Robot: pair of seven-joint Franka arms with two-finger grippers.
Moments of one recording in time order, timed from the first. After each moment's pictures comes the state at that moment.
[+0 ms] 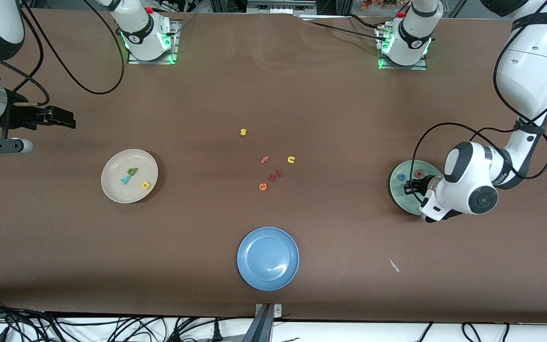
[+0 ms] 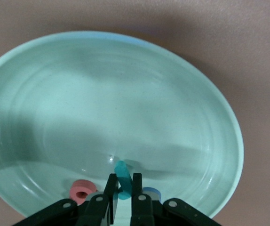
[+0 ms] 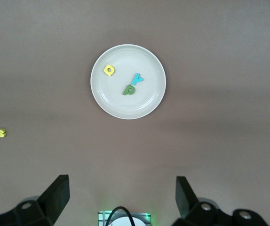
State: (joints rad) left arm 0.34 0.76 -0.44 -1.65 0.23 1.95 -0.48; right arm 0.08 0.16 -0.06 -1.52 0.00 1.47 -0.03
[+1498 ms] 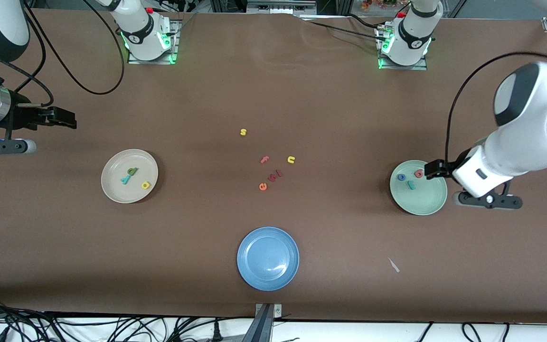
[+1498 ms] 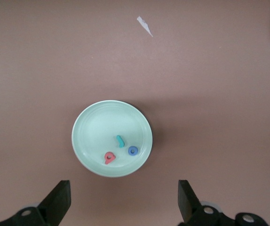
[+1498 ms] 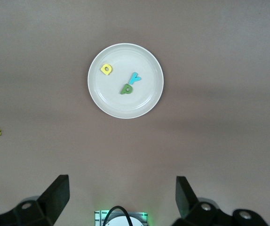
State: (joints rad) left arm 0.33 0.42 -0.59 -1.37 0.23 1.62 -0.18; right arm 0.09 0.16 -0.06 -1.52 -0.02 1.47 -0.03
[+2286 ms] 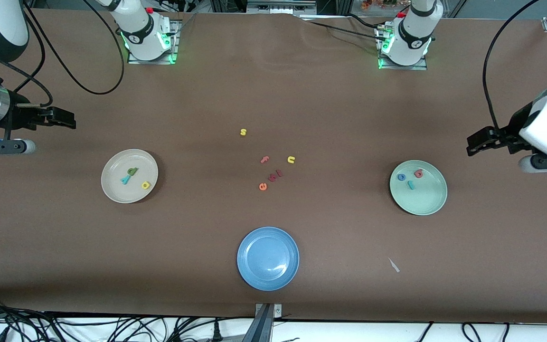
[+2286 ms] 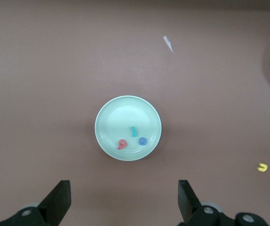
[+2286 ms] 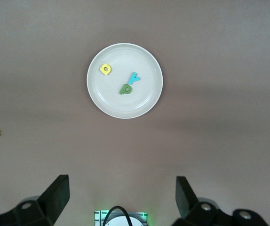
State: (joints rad) left arm 0.02 0.15 -0.07 -1.47 -0.01 1.63 -0.15; right arm 0.09 0.16 -0.06 -1.52 -0.02 1.47 -0.03
